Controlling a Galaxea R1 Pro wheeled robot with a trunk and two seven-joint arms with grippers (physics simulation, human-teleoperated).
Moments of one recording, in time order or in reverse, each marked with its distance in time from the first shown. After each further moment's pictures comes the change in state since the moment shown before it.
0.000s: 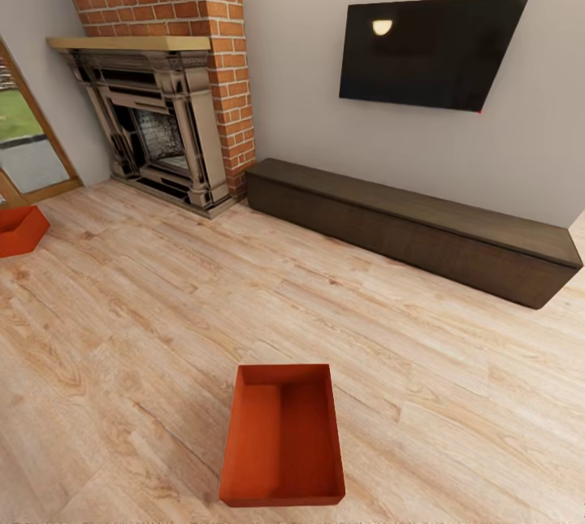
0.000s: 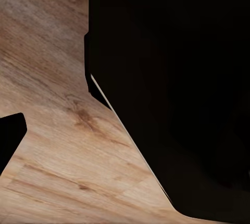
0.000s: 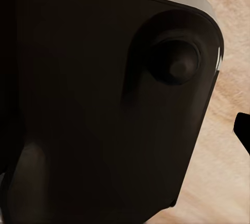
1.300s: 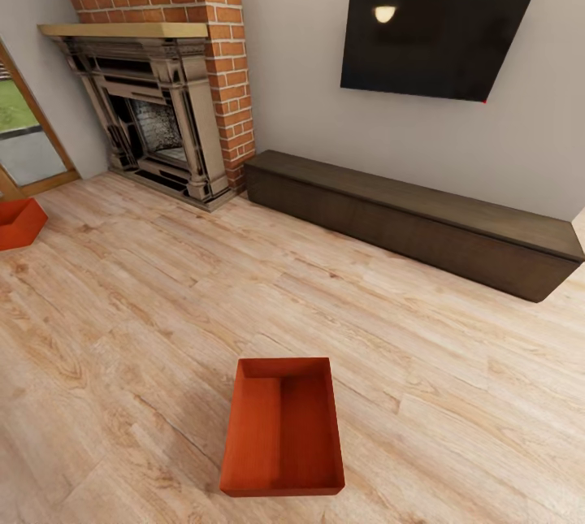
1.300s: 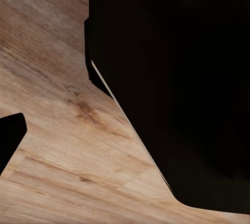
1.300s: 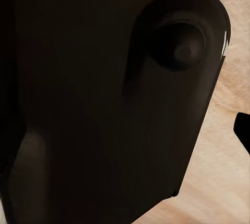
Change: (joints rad) left arm 0.000 0.000 0.001 0.000 0.000 0.000 0.000; right arm 0.000 0.000 -0.001 0.000 -0.001 0.000 0.000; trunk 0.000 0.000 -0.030
